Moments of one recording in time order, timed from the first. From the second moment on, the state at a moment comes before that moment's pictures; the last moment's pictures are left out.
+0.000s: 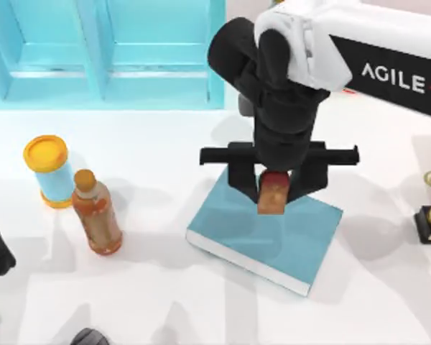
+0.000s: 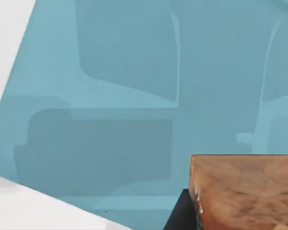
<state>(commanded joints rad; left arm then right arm) 0.00 0.00 0.00 0.00 0.00 0.00 0.68 2.13 1.78 -1.21 0.01 0.71</state>
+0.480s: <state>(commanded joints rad) 0.00 0.00 0.00 0.00 0.00 0.00 0.68 2.14 1.80 -1.22 0.00 0.71</state>
